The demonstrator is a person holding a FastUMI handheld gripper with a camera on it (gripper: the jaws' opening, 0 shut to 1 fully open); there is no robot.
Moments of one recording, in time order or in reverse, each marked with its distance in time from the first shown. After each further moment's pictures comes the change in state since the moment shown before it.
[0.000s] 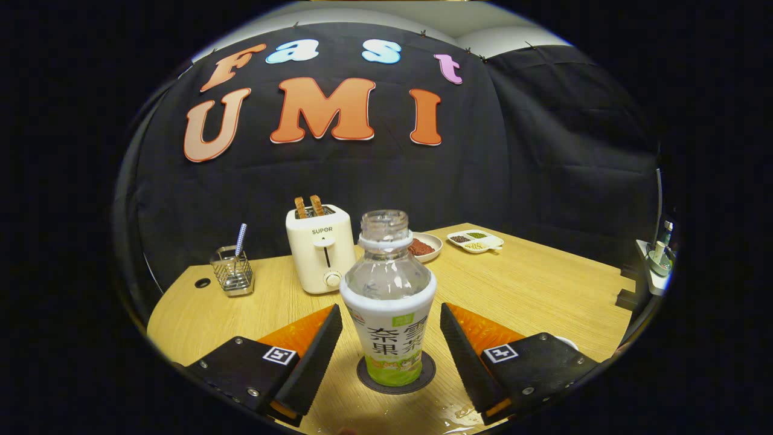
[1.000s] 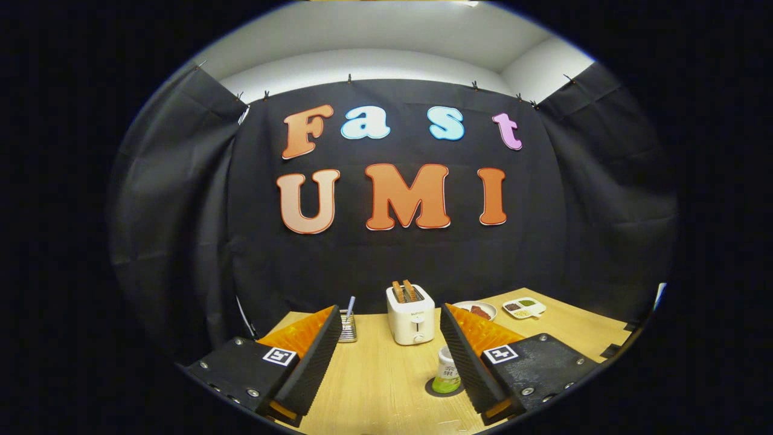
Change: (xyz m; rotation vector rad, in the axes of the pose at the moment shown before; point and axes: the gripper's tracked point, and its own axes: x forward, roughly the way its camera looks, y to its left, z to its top) arm -0.197 0.069 0.178 -0.010 -0.214 0.374
